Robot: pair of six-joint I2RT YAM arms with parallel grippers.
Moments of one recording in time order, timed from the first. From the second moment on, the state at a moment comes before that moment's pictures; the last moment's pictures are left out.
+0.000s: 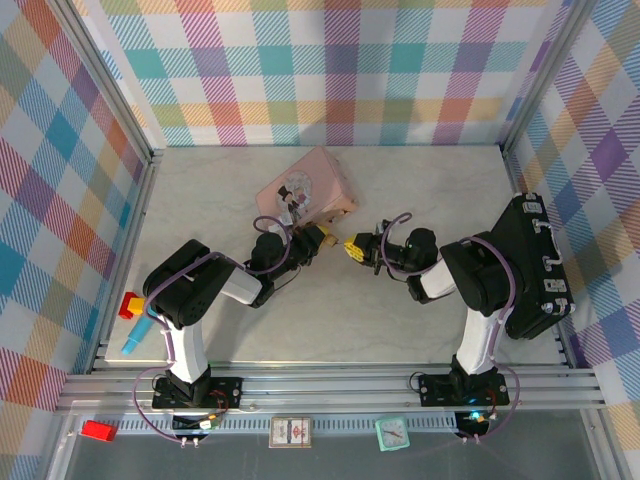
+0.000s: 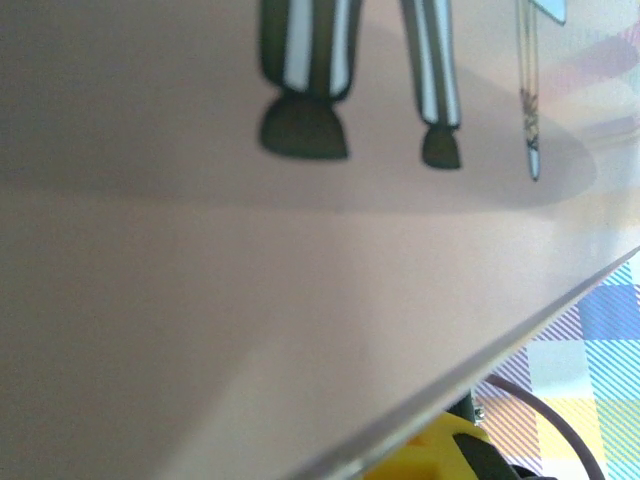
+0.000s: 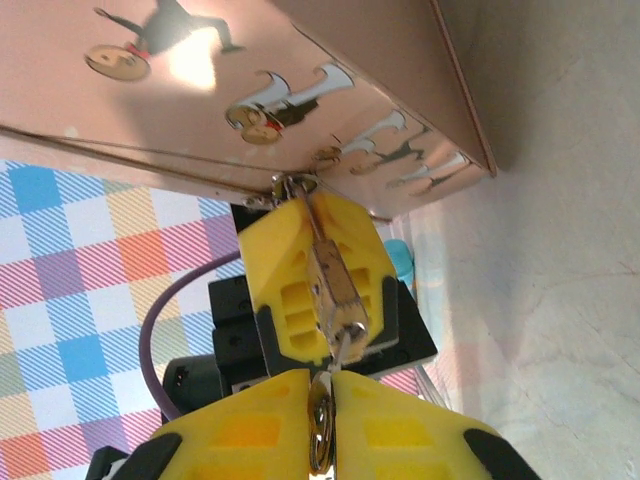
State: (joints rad) left arm -0.59 1.88 0.63 1.15 0.24 -1.41; right arm 0.37 1.89 0.53 1.31 -0.83 1.70
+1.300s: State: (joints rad) left arm -0.64 1.81 0.57 1.11 0.15 -1.42; right arm 0.43 1.71 0.33 1.28 -0.55 1.62
